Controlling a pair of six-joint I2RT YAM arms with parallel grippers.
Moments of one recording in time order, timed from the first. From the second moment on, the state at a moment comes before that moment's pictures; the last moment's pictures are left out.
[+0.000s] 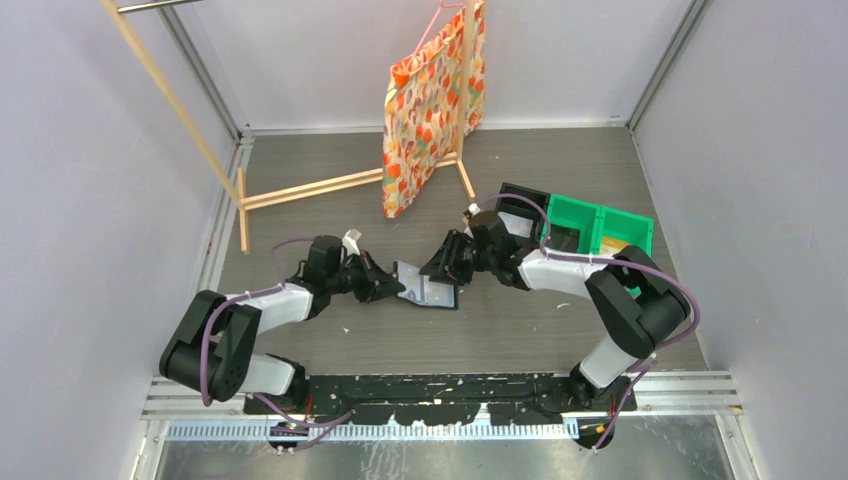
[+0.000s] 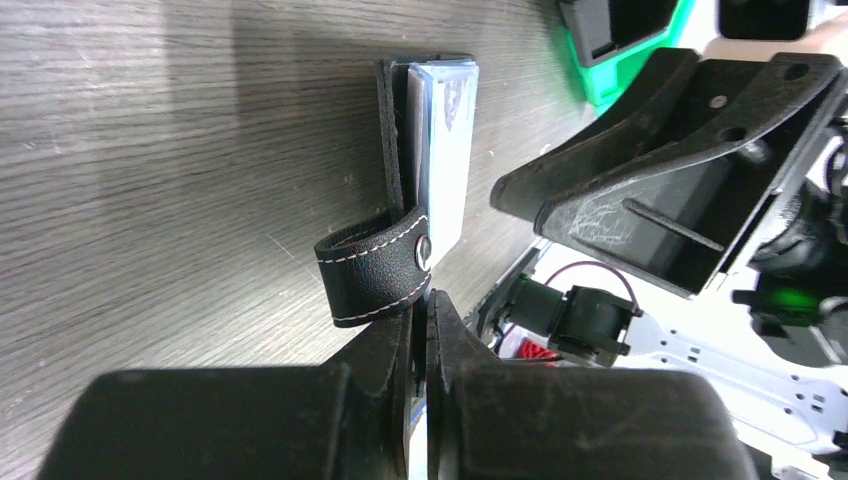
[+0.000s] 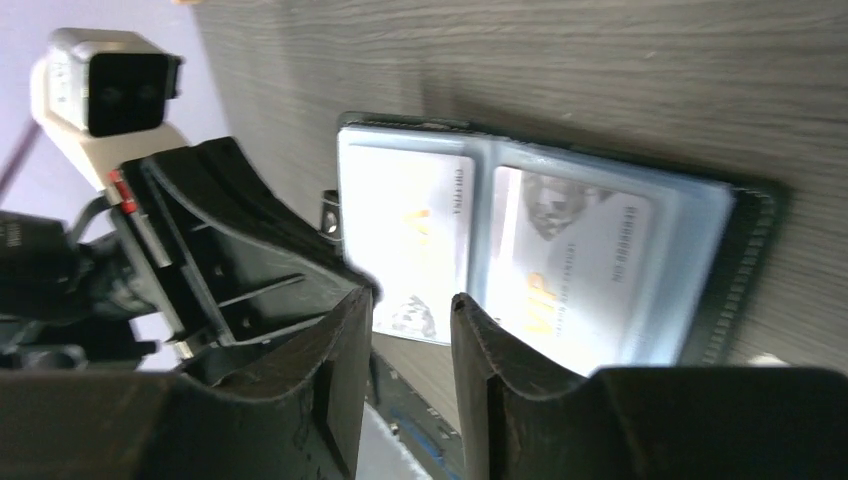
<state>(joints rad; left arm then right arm) -0.37 1.36 0.42 0.26 0.62 -1.02 0.66 1.61 0.79 0.11 -0.37 1.04</state>
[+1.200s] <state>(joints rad) -0.36 1.44 0.34 0.67 0.76 -1.18 0.61 1.70 0.63 0.57 -0.53 1.32</state>
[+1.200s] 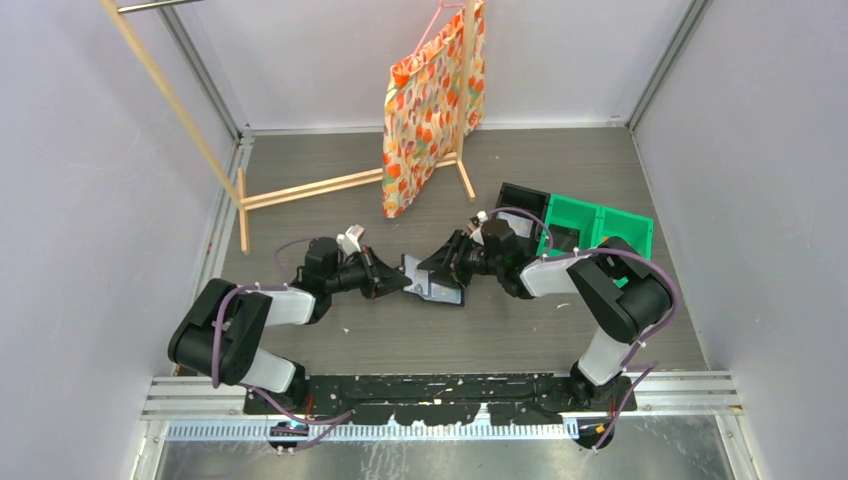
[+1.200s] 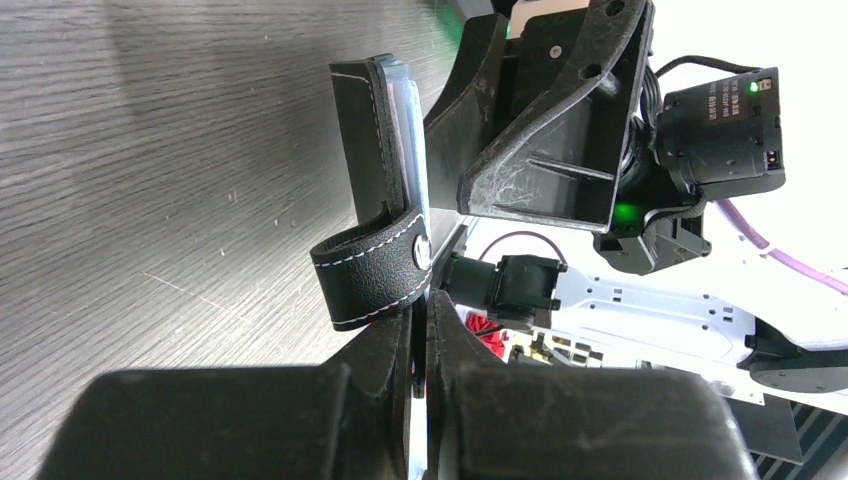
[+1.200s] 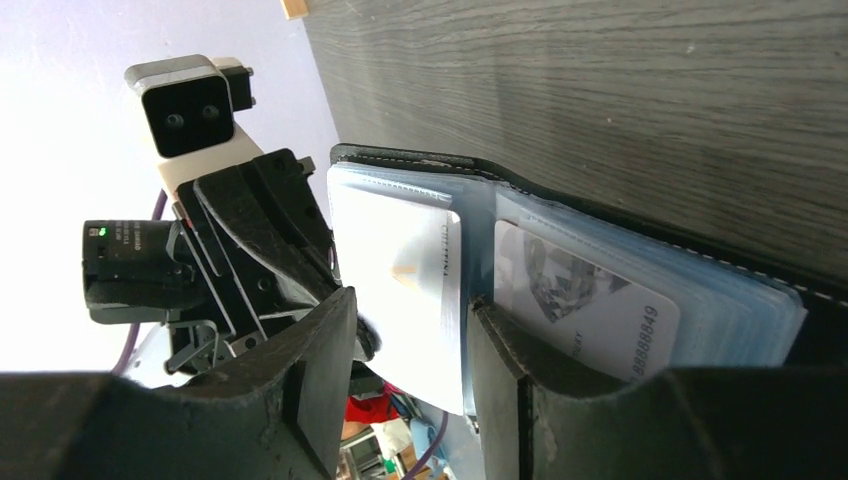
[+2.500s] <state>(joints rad) -0.29 1.39 0.34 0.74 0.85 -1.23 0.57 1.87 0.46 1.32 -0.56 1.74</state>
